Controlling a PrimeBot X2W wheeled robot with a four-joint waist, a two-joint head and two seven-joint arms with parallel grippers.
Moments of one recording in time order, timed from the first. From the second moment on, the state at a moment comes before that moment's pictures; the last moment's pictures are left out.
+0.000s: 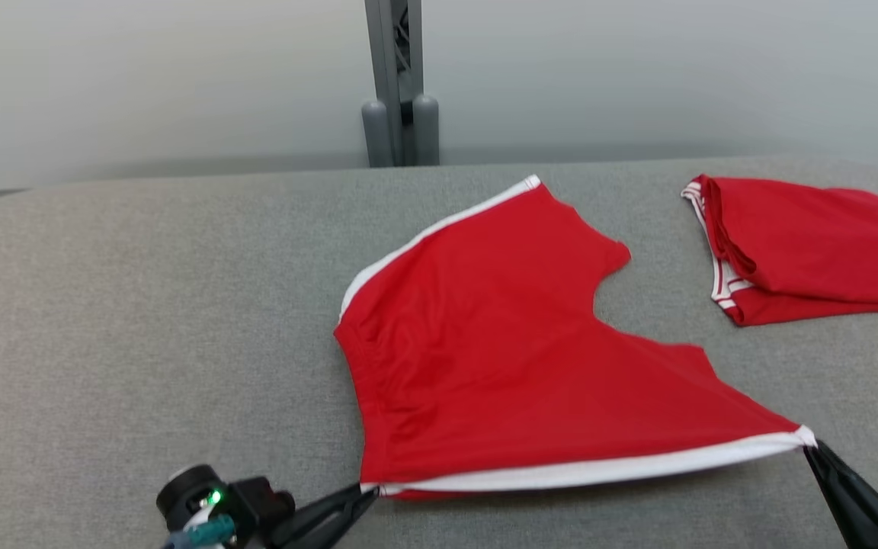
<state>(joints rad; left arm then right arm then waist) -0.37 0.60 -1.09 0.19 -0.68 -0.13 -0.26 0.09 -0.50 0.23 0.22 0.47 0.13 -0.26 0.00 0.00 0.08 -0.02</state>
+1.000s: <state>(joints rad) -0.55 0.40 -1.03 0.14 -1.31 -0.13 -0.06 -0.49 -0.66 0.45 0.41 0.68 0.13 0.02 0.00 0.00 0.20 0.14</state>
